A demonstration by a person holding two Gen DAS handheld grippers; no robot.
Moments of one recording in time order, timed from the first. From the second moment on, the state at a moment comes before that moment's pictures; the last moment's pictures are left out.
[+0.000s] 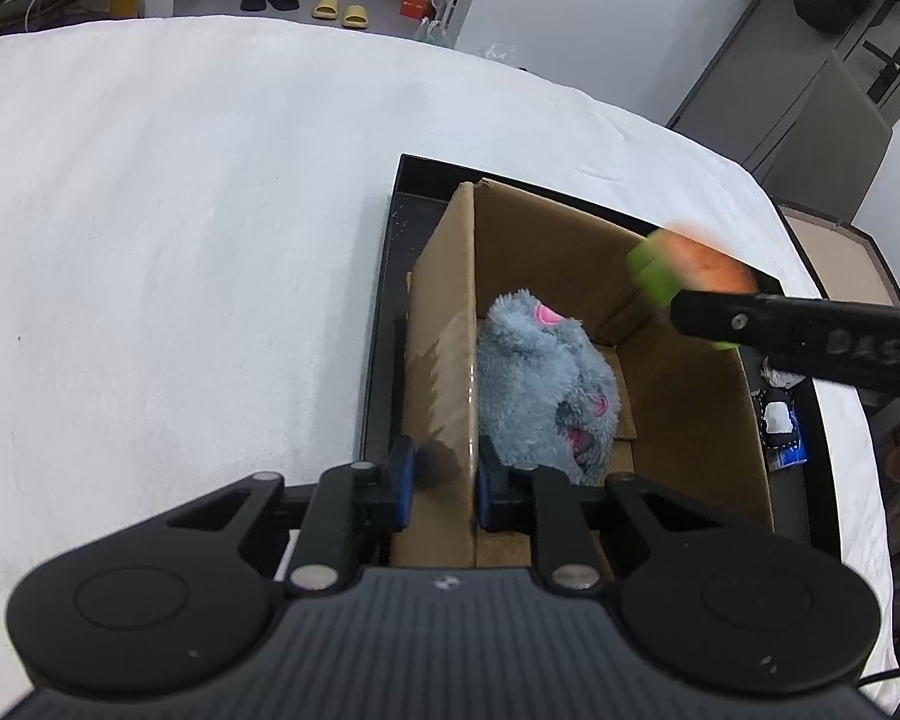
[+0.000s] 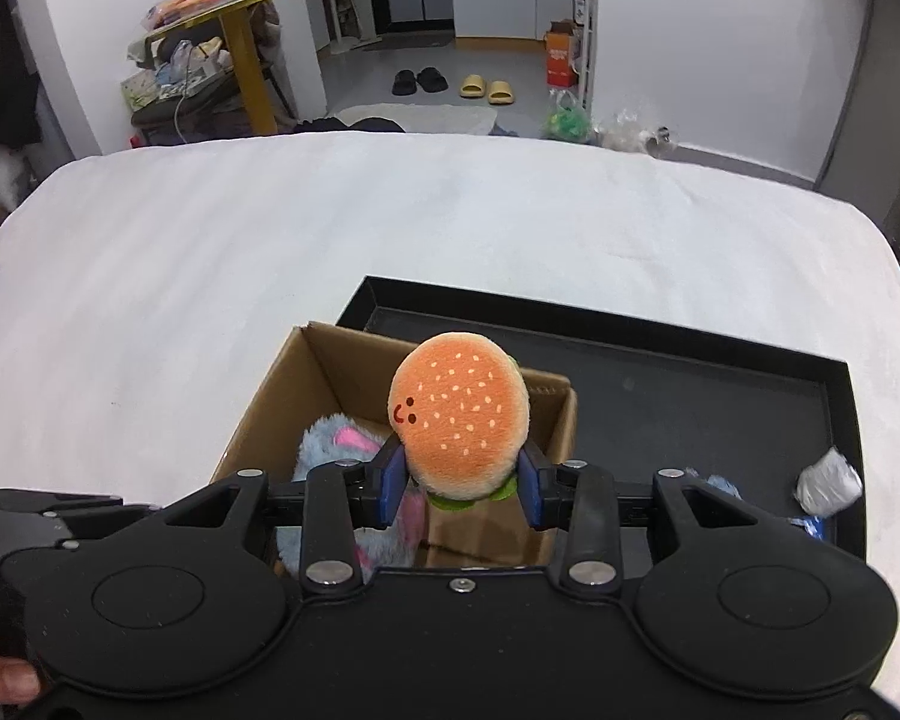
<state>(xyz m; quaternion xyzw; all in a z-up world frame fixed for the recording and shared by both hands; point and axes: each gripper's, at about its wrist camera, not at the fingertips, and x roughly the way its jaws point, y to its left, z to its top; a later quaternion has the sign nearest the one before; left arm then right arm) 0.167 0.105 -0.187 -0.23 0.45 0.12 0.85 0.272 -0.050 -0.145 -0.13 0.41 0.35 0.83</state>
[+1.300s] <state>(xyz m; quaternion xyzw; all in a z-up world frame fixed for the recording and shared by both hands) 0.177 0.076 -0.174 -0.17 0.46 0.15 0.86 0.288 -0.171 -0.173 -0.07 0.44 0.25 0.86</state>
